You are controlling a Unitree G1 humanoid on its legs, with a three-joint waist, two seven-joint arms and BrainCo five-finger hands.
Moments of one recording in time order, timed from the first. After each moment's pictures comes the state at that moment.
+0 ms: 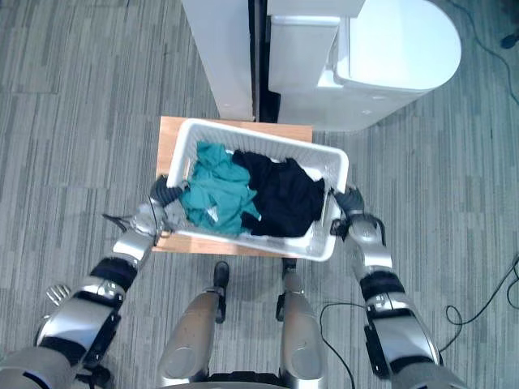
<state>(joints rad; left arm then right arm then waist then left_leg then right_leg) -0.56 0.35 -0.23 0.70 0.00 0.02 0.18 -0.45 -0.35 -0.01 0.63 0.39 0.06 -0.08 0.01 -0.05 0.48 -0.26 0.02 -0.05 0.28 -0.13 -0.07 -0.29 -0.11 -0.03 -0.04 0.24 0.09</state>
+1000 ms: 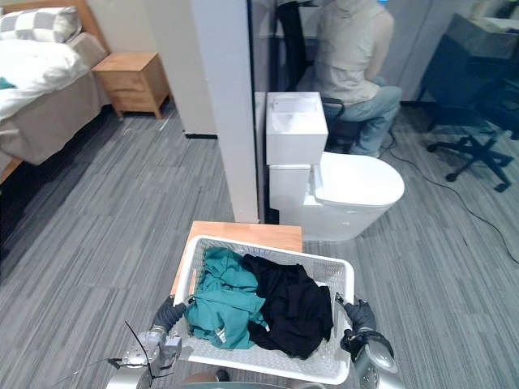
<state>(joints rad) 0.22 0.11 -0.07 0.35 -0.07 0.02 0.00 0.19 -0.12 -0.23 0.38 0.38 0.10 0.07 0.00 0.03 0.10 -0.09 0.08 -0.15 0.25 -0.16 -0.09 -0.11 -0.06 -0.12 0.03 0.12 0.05</state>
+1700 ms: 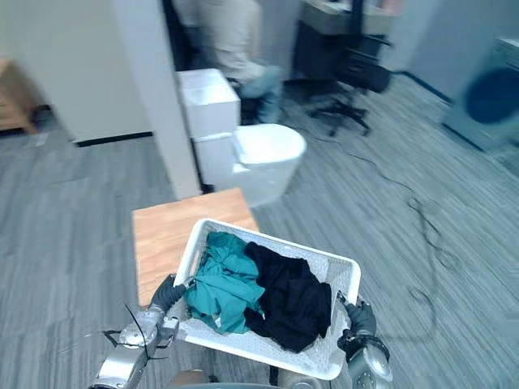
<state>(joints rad) 0.12 0.21 -0.13 0.28 -0.06 0.04 0.01 0.23 -0.02 -0.26 0.32 0.49 0.03 0.02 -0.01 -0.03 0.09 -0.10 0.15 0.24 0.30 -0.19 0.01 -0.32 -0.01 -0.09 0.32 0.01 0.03</state>
